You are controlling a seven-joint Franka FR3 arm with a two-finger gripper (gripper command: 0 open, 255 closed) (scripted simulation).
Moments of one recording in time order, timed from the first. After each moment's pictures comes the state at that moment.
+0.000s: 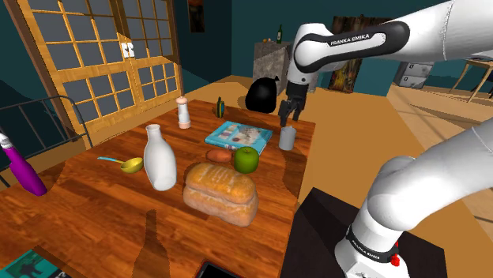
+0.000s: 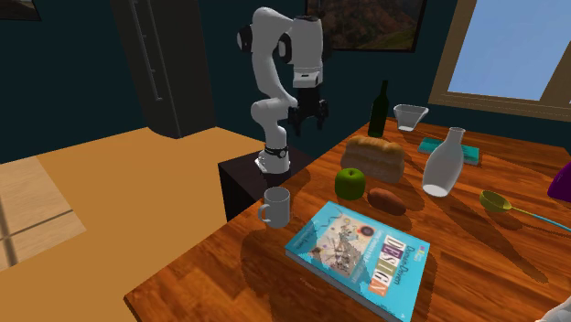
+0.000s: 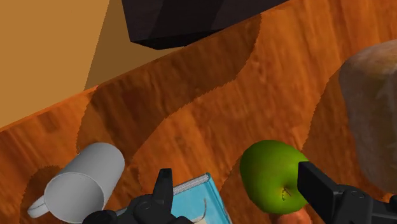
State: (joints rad) arm -0.09 -0.53 -0.21 -2.38 -0.05 1.89 -0.17
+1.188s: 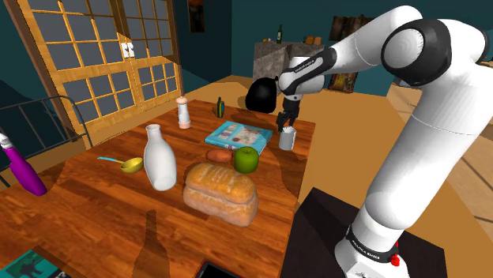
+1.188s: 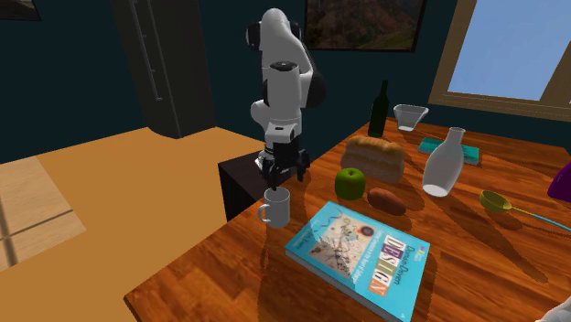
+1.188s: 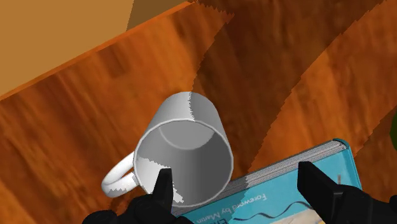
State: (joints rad) arm -0.14 -0.04 -0.41 -2.21 0.01 2.24 -0.43
